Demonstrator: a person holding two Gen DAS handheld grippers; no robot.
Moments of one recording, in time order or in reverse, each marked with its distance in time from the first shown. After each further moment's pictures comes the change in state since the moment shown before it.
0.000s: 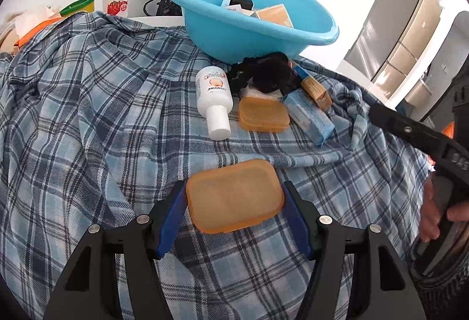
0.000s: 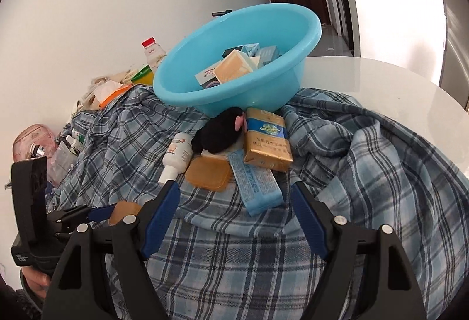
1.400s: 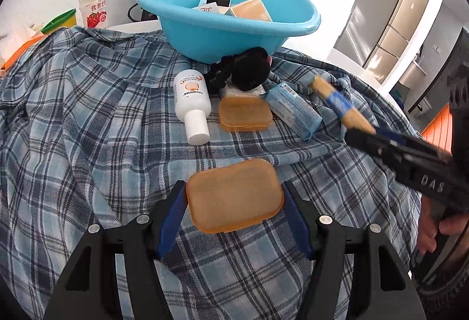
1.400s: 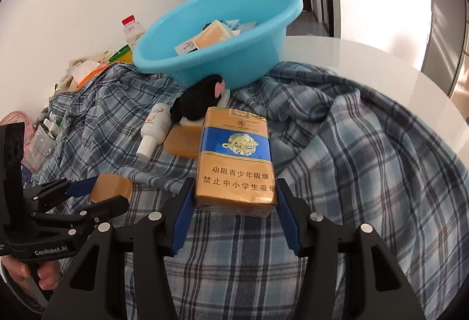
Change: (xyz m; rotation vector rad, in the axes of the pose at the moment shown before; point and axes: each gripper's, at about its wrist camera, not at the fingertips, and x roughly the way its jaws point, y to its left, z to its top) left arm 0.001 -0.020 0.004 0.087 0.021 0.006; right arm -0.005 0.002 -0.032 0.038 0.085 -0.104
